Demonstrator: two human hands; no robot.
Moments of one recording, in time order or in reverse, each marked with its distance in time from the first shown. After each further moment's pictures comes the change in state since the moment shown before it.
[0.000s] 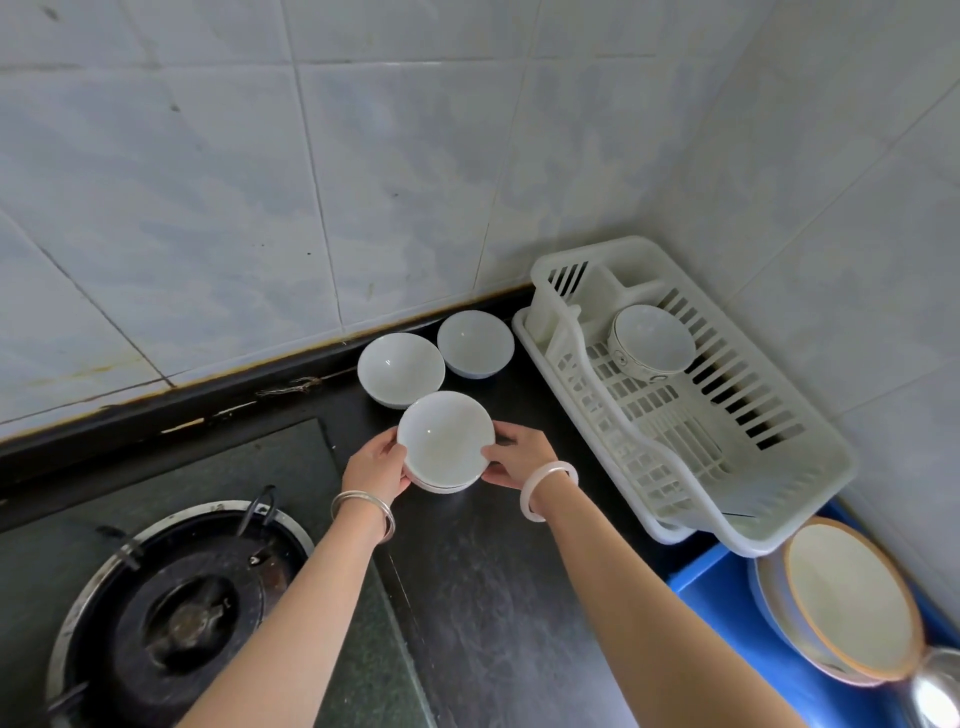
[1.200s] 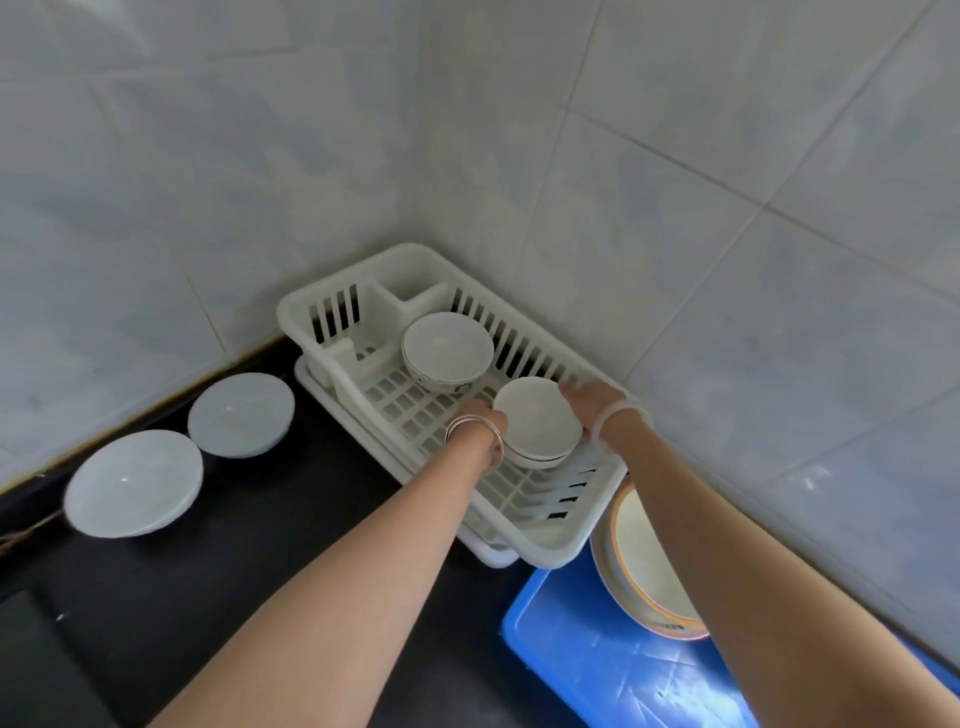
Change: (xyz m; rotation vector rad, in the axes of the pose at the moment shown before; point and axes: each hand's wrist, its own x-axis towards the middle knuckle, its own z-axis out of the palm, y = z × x) left_hand -0.045 0.005 0.346 0.618 -0.526 0.007; right_hand 0.023 0.021 -0.314 -0.336 0.545 0.055
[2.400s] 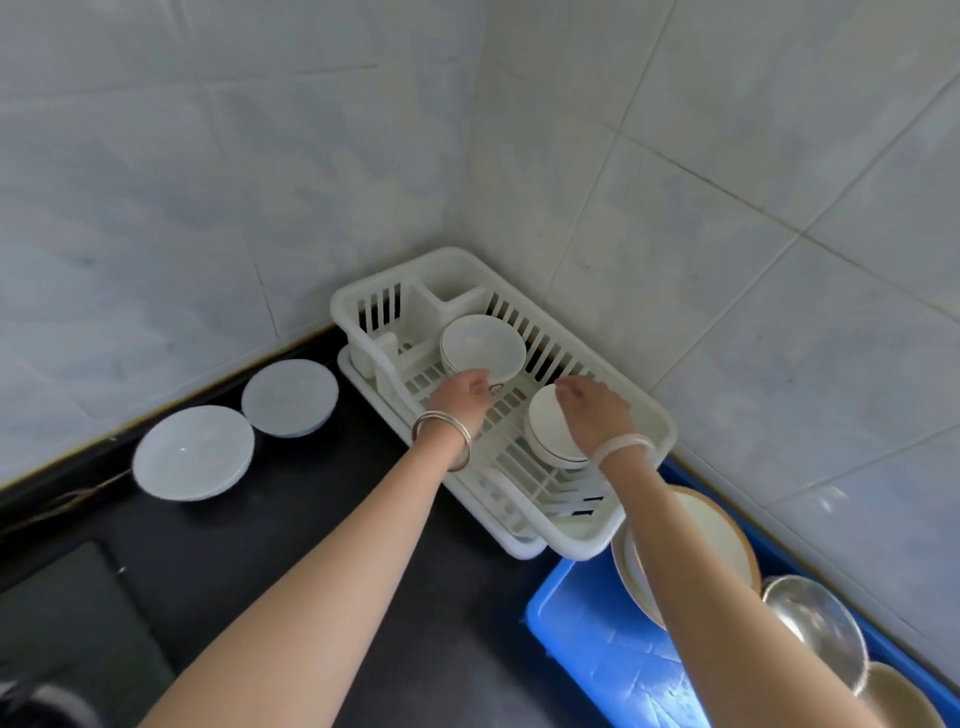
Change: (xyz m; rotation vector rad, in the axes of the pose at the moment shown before) left_hand -0.042 -0.004 -0.075 0.142 0.103 0.421; right_hand -0.069 -0.034 0.021 -0.053 0.087 -0.312
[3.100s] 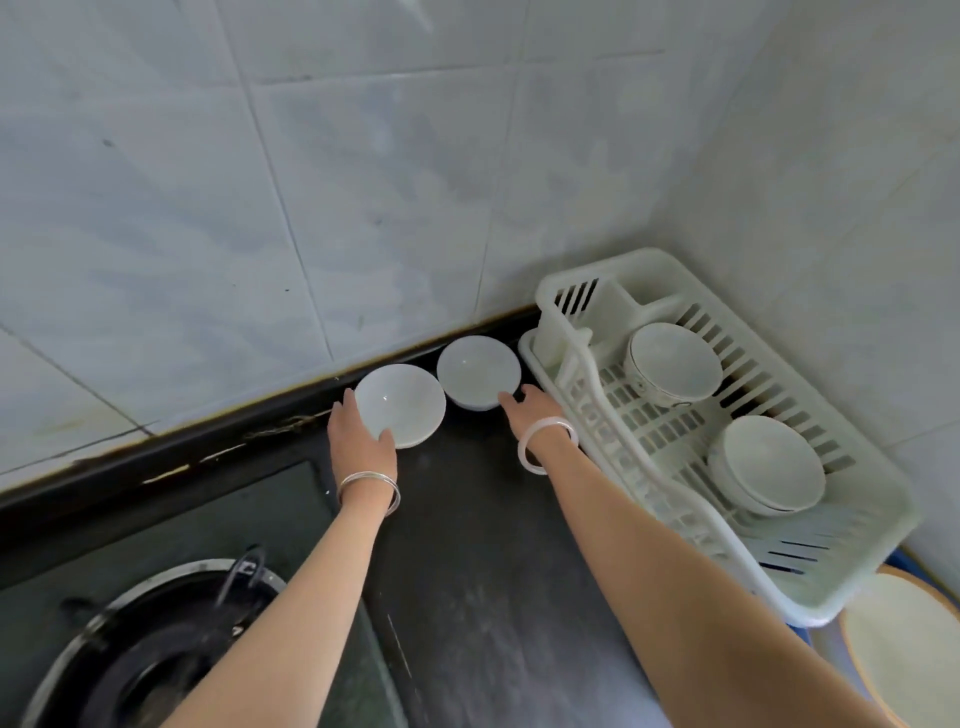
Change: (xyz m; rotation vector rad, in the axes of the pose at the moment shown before) left_hand -0.072 -0.177 -0.197 0.155 0.768 -0.329; right_hand 0.004 -0.147 0.226 0.002 -0.371 0.041
